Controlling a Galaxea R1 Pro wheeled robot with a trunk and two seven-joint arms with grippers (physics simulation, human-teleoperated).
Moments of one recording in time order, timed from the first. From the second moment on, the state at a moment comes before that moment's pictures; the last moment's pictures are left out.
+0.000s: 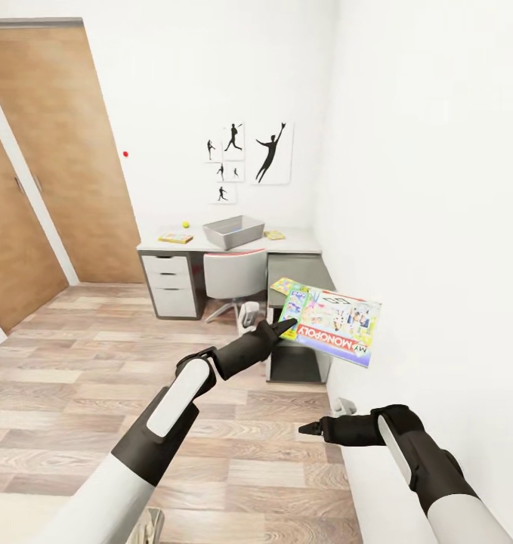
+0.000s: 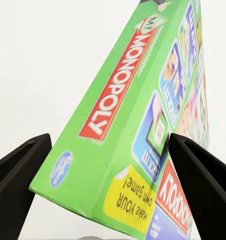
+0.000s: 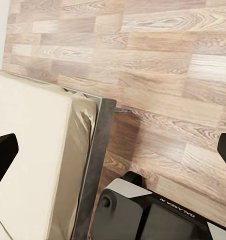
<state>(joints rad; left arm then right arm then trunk) -0.67 -0.09 -0.46 -1.26 1.37 0.52 -0.05 -0.54 -0.11 -0.01 -0.91 -0.08 0.93 0.75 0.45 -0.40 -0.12</state>
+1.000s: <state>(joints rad) -0.67 -0.09 -0.46 -1.26 1.37 0.52 -0.05 -0.53 -0.11 -0.01 -0.91 -0.08 0.93 0.76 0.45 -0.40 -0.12</state>
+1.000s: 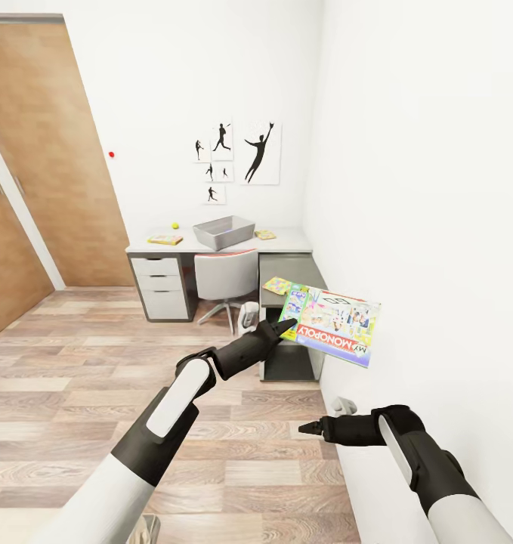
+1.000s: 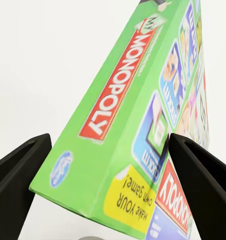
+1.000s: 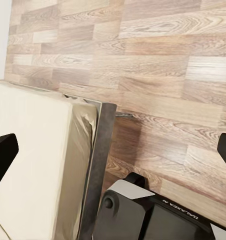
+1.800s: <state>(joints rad) -0.67 -0.08 -0.46 -1.27 1.35 0.52 -0.05 -0.53 -0.11 -0.01 -0.91 -0.08 0.93 0.76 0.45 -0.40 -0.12</state>
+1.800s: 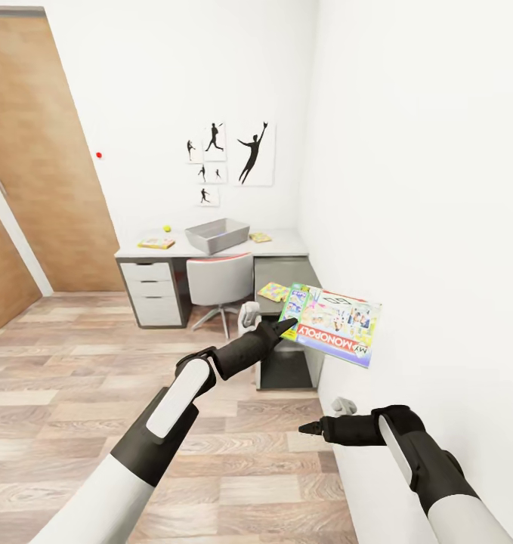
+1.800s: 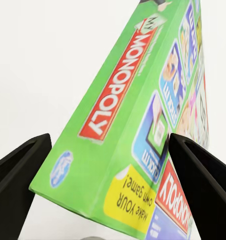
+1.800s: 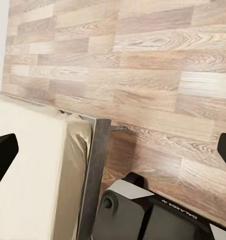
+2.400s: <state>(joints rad) -0.67 -0.09 -0.46 -1.26 1.35 0.52 -0.05 -0.53 -0.11 -0.01 -0.92 -0.08 0.93 0.76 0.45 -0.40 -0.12</state>
